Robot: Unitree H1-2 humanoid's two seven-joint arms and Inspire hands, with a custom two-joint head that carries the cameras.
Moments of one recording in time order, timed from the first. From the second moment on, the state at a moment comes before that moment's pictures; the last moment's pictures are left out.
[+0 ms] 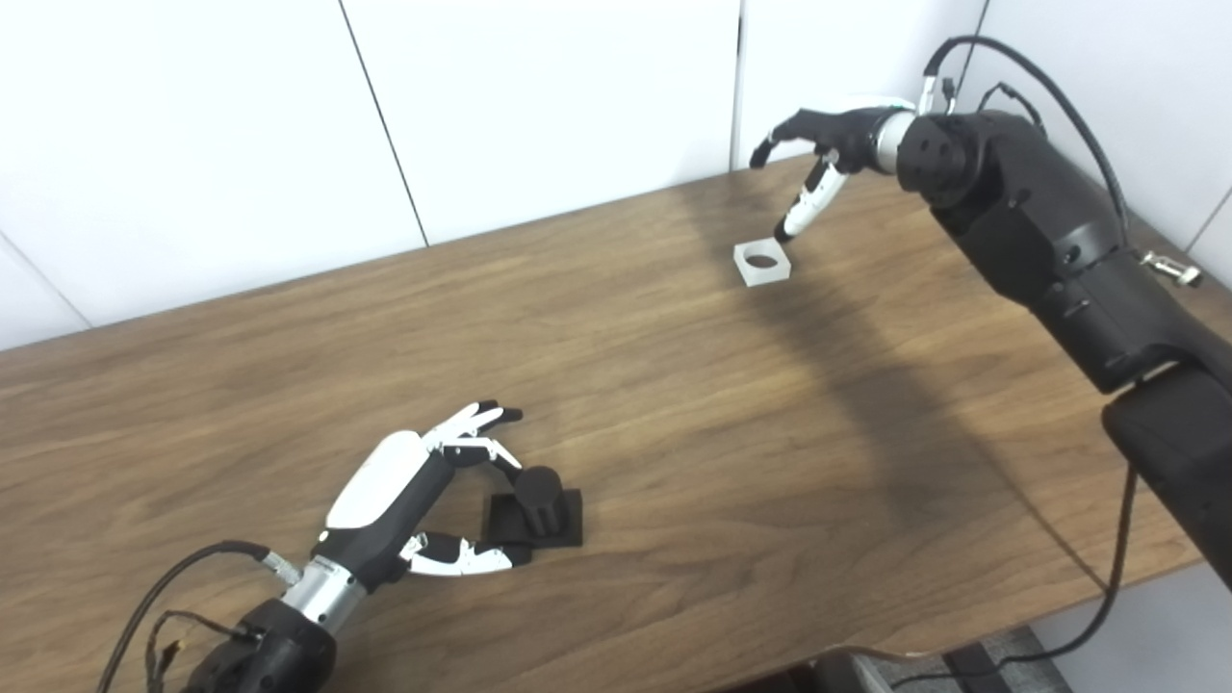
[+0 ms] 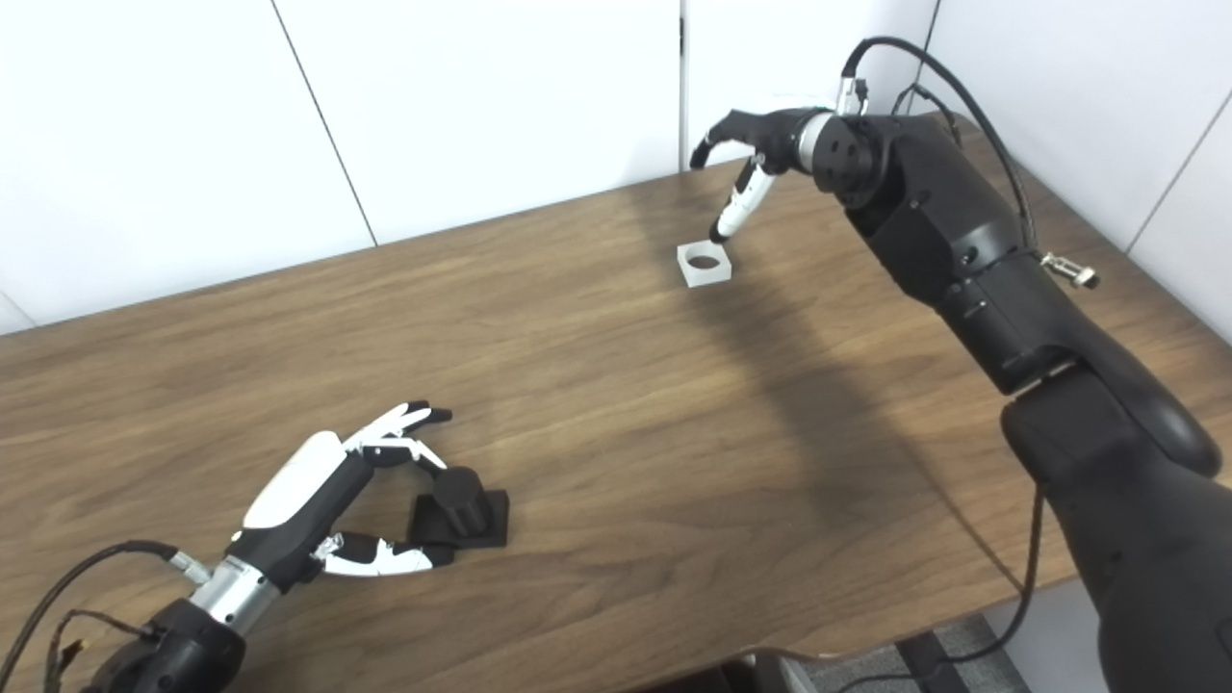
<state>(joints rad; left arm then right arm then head) -0.21 0.35 -0.36 0.03 0.46 -0.25 -0.24 -0.81 -0.68 0.35 0.35 -0.64 0.29 0.61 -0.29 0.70</state>
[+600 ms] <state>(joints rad) -0.21 0.35 -0.35 0.02 0.46 -0.24 -0.25 -0.81 -0.68 0.38 0.38 -0.67 0.28 0.64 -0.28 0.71</state>
